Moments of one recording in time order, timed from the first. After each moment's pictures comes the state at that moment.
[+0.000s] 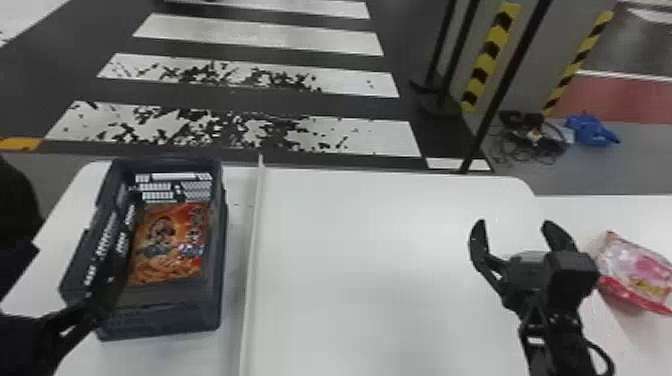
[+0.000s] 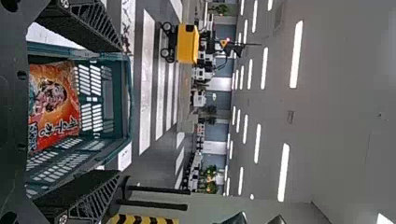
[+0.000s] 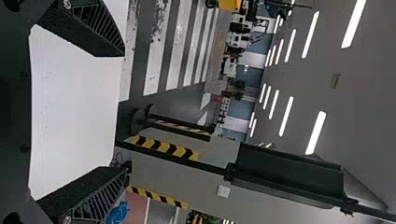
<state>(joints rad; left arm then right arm) 0.65 0.23 0.13 -2.08 0.31 -0.16 -0.14 0.35 0.00 -0.22 -1.82 0.15 -0.08 -0.02</state>
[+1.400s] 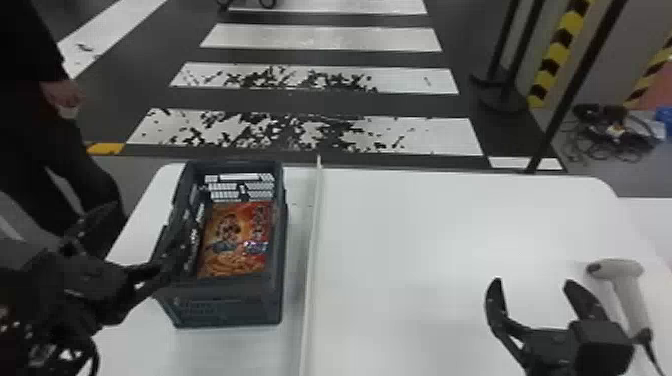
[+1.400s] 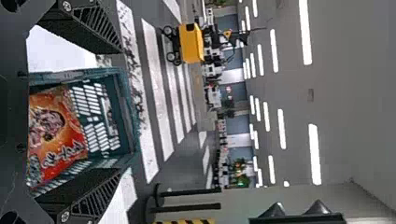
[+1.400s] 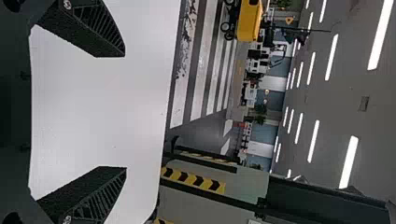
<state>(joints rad) 0.56 0.29 0.20 -2.20 0.16 0.16 -0.17 0.52 0.00 -0.05 -1.86 0.13 -0.05 -0.08</state>
